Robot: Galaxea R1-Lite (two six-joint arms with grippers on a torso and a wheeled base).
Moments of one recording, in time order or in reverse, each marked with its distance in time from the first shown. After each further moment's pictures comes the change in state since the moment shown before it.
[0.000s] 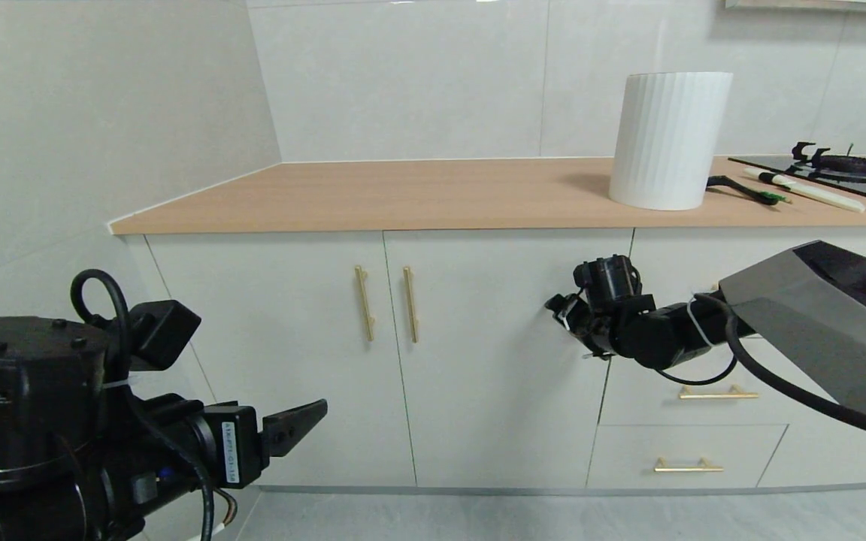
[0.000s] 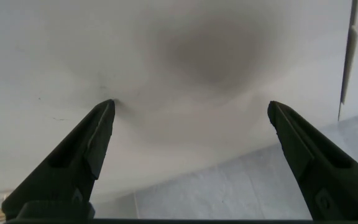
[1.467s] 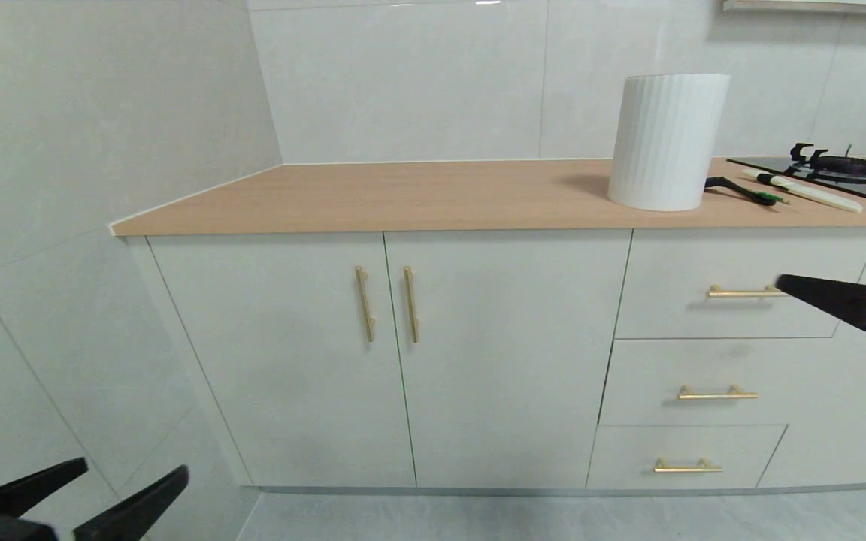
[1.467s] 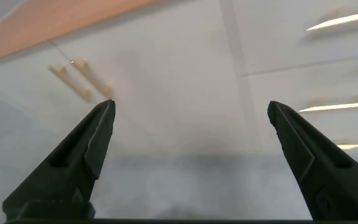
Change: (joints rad) left arm 0.077 -0.511 0.188 0.158 0.055 0.122; right arm -0.015 -1.337 0.827 0.129 0.069 -0.558
